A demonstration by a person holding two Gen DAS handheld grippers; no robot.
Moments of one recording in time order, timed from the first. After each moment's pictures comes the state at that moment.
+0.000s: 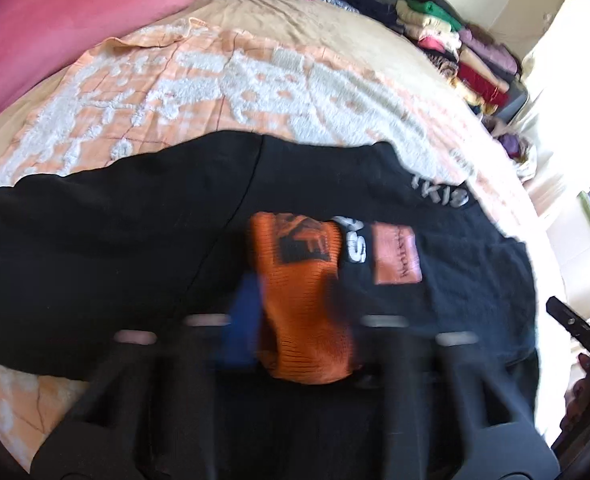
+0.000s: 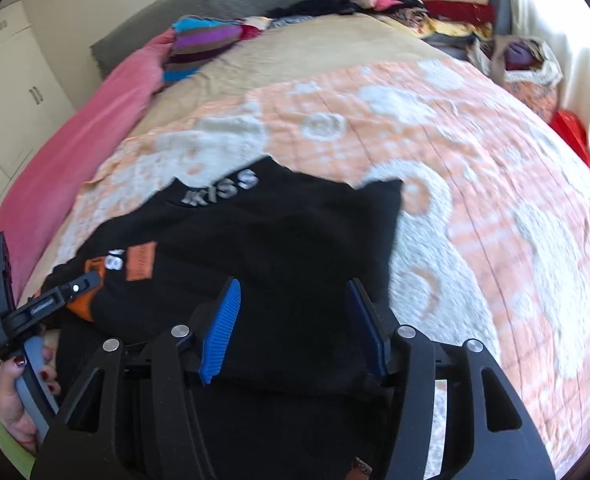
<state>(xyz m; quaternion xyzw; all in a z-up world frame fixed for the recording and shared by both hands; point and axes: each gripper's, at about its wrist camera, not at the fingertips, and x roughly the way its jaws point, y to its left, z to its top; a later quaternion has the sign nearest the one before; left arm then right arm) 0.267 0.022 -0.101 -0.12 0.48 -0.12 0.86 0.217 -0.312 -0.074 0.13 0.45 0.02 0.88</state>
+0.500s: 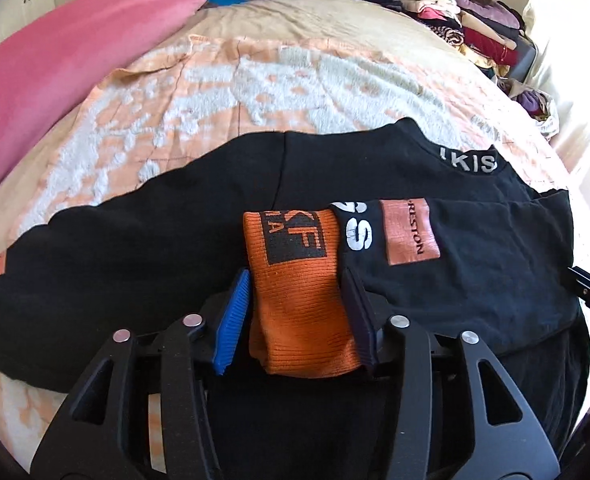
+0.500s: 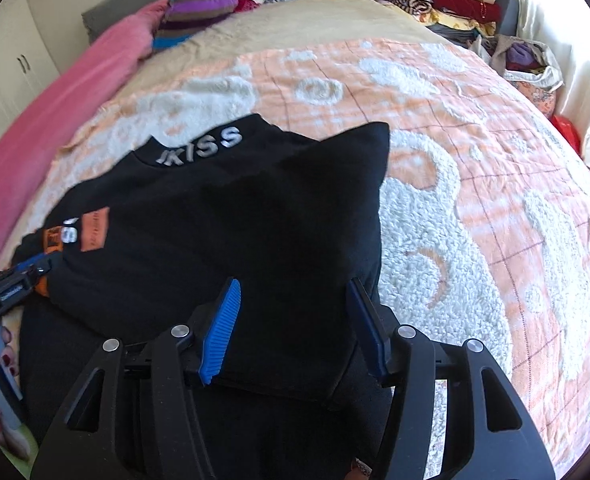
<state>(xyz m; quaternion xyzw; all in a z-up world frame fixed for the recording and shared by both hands) 0.265 0.022 -0.095 -0.01 0.48 -0.08 0.87 0.232 -0.294 -0.097 0.06 0.48 -0.01 0.87</state>
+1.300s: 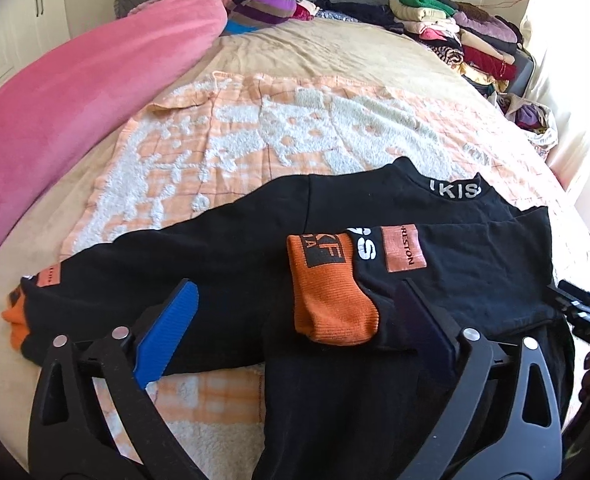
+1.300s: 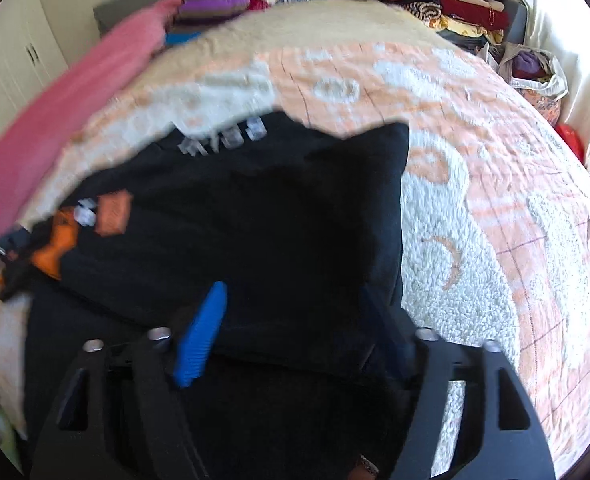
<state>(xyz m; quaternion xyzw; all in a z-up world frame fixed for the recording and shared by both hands) 0.237 0.044 -0.041 -0.01 0.45 -0.06 0.89 0.214 -0.288 -0.076 0.09 0.46 0.04 0.88</state>
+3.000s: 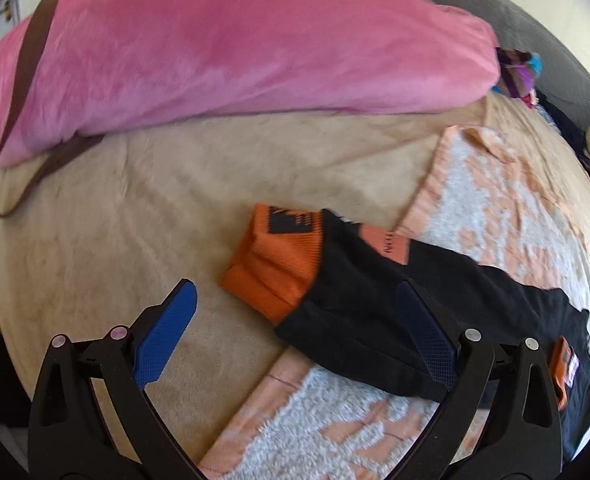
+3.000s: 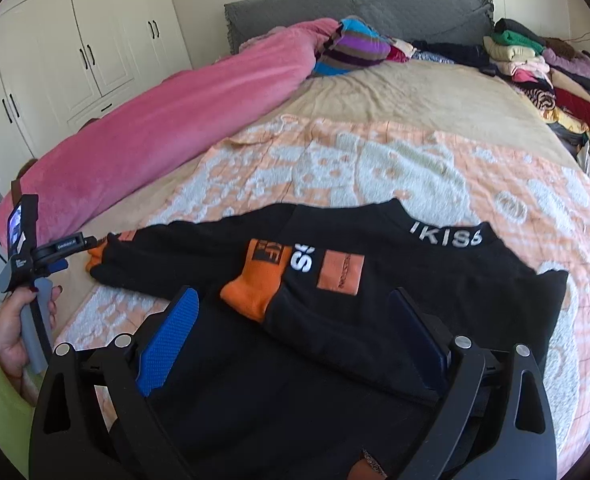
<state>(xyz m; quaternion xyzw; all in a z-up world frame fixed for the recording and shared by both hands) 0.192 0.310 -0.072 -0.21 0.44 0.25 0.84 0.215 -0.121 -0.019 0.00 0.40 0.21 0.89</state>
